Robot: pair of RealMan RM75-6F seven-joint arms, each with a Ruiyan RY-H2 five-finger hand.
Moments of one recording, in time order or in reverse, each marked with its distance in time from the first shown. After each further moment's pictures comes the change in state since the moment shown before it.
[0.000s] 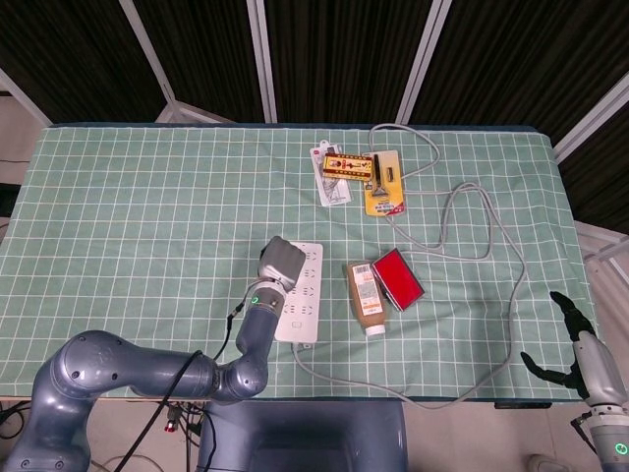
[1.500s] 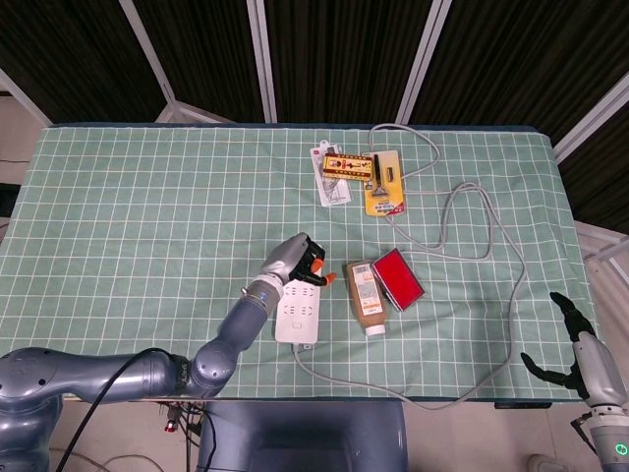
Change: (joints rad) left arm 0.317 0.069 -0.318 -0.141 0.178 -0.277 -1.067; right arm -0.001 0.002 -0.001 -0.002 0.001 -0.002 -0.004
